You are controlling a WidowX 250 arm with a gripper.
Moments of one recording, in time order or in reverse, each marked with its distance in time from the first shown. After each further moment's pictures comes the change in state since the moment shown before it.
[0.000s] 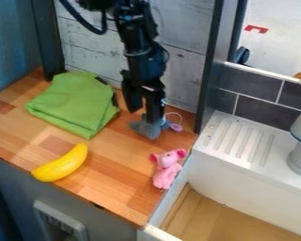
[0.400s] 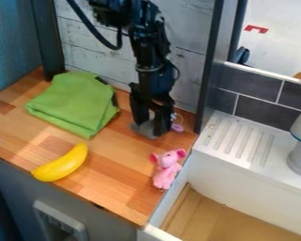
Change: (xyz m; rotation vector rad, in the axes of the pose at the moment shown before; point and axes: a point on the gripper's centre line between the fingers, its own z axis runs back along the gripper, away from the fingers) arm 0.005 -0.004 -0.026 0.034 0.048 0.024
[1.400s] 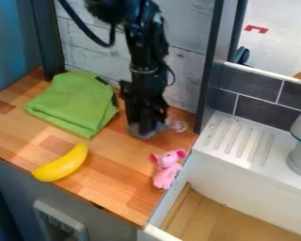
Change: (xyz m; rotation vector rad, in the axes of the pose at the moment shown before) arm -0.022 0.001 0.016 0.136 -0.013 0.087
